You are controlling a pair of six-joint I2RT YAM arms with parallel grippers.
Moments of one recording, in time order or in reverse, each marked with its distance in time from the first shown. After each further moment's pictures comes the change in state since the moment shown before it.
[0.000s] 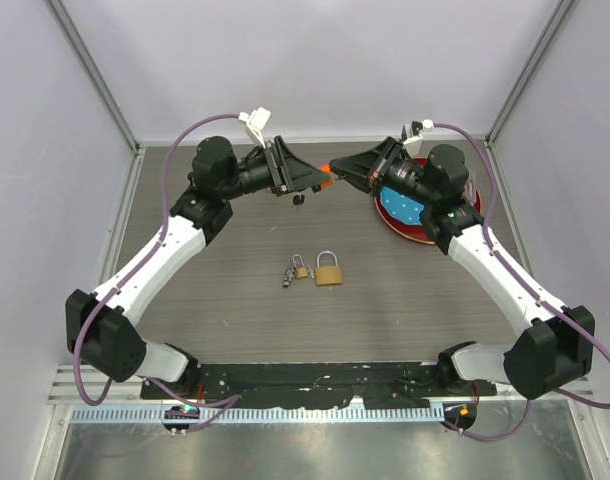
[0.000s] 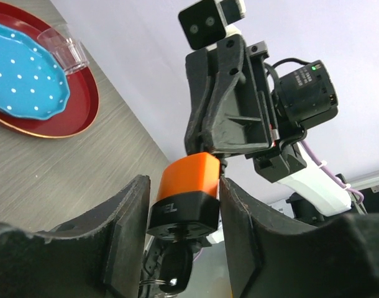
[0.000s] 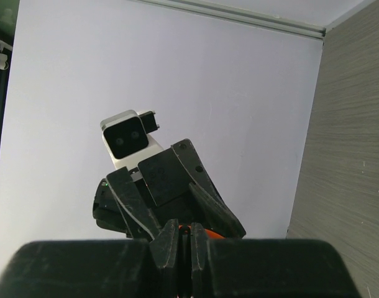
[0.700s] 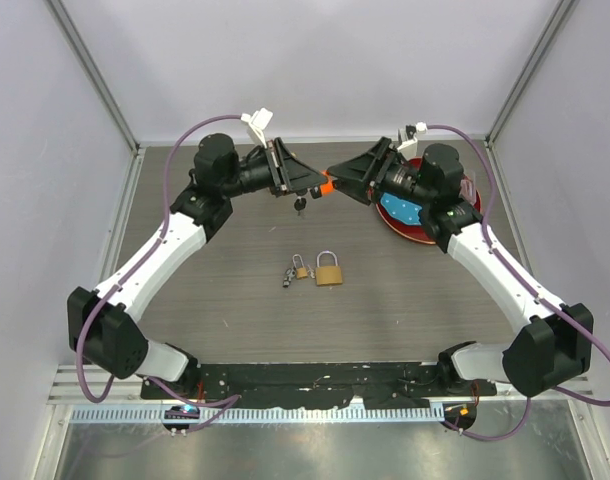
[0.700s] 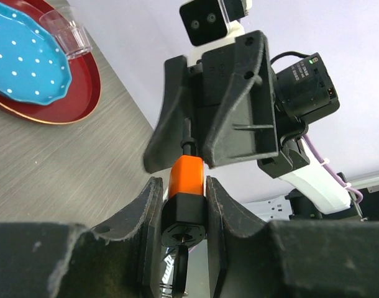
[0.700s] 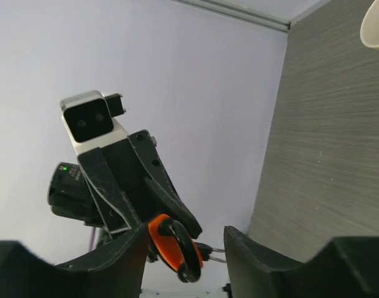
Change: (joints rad) left arm 0.012 0.011 0.005 -0.052 0.018 -0.006; right arm -0.004 0.013 0.006 -0.099 -0.041 -0.127
